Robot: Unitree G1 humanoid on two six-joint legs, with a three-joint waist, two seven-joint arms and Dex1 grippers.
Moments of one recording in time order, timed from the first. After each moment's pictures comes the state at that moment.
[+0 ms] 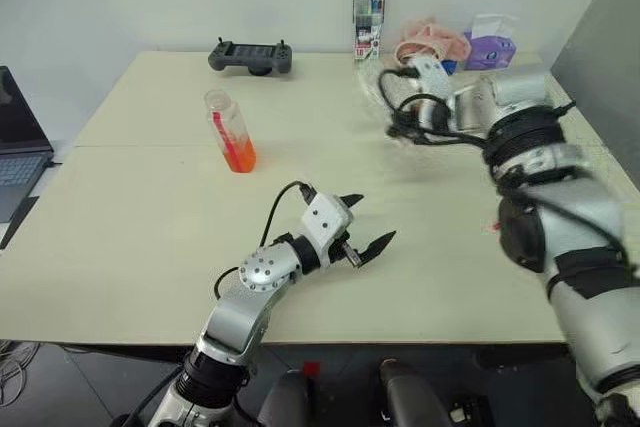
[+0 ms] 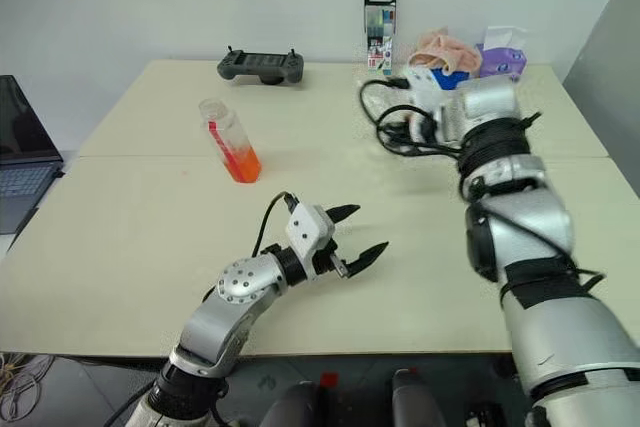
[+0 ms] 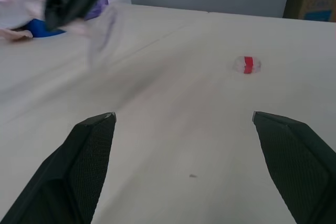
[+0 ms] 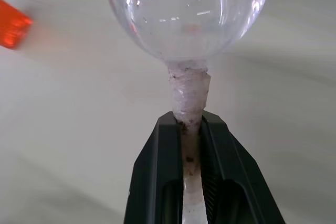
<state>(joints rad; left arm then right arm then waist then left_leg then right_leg) -0.28 0.26 -0.28 -0.31 -0.16 0.37 -0.56 -1.41 -0.25 -0.01 0.87 0.11 0.97 0.59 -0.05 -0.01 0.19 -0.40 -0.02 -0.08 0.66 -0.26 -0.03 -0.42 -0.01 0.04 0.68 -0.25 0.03</state>
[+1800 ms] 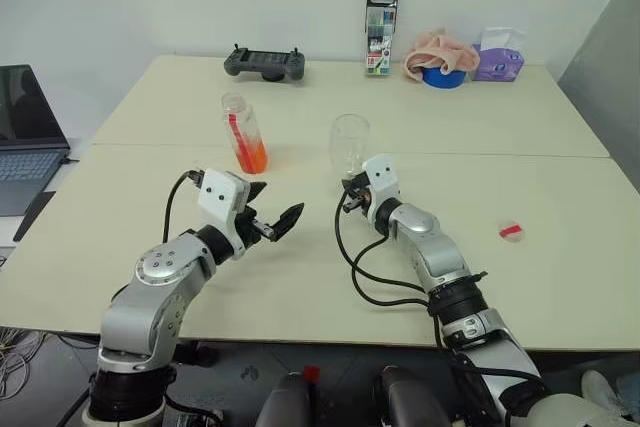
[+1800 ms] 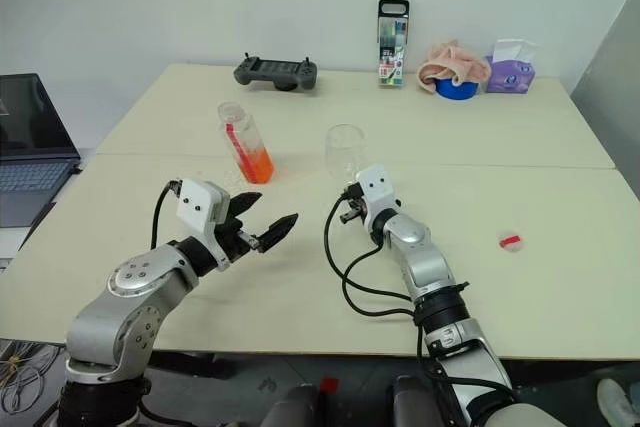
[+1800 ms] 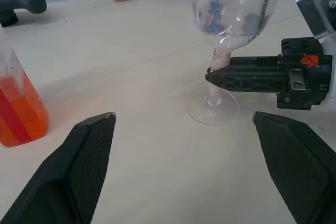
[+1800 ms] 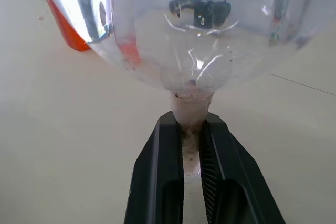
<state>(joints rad) -0.20 0.46 0.11 -0.43 -0.39 0.66 -0.49 -0.65 -0.01 0.14 0.40 0.02 0.31 0.34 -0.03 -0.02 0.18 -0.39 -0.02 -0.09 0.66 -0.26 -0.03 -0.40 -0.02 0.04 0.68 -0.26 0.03</state>
